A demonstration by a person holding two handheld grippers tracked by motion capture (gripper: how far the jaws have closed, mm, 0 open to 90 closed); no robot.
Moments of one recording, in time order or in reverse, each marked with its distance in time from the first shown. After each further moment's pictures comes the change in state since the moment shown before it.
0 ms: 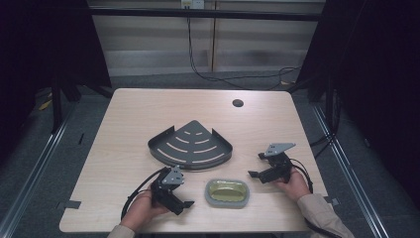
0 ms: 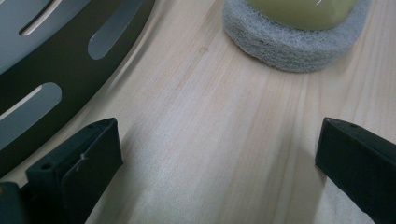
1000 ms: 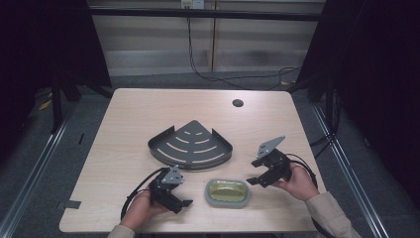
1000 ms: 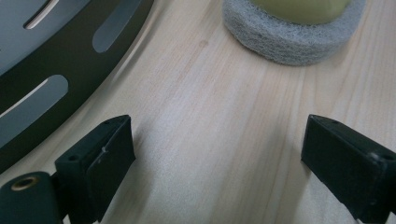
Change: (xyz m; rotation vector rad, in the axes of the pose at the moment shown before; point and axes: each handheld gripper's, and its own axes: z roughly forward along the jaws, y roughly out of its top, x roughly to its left) left arm 0.000 0.002 -0.006 0.034 0.003 -0.003; right arm 0.037 0.054 -0.031 0.213 0.183 -0.132
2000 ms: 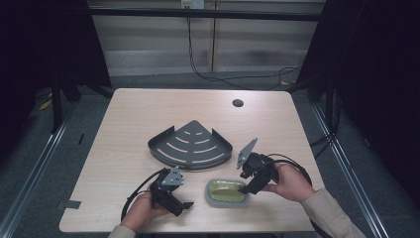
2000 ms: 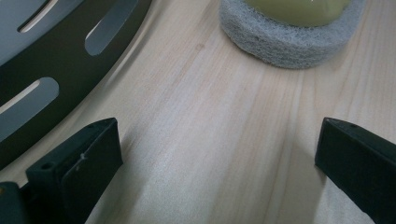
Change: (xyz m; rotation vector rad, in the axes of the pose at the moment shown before) left arm -0.002 -0.004 0.005 -0.037 -0.001 -0.001; right arm 0.047 0.056 0.000 0.267 0.074 -0.122
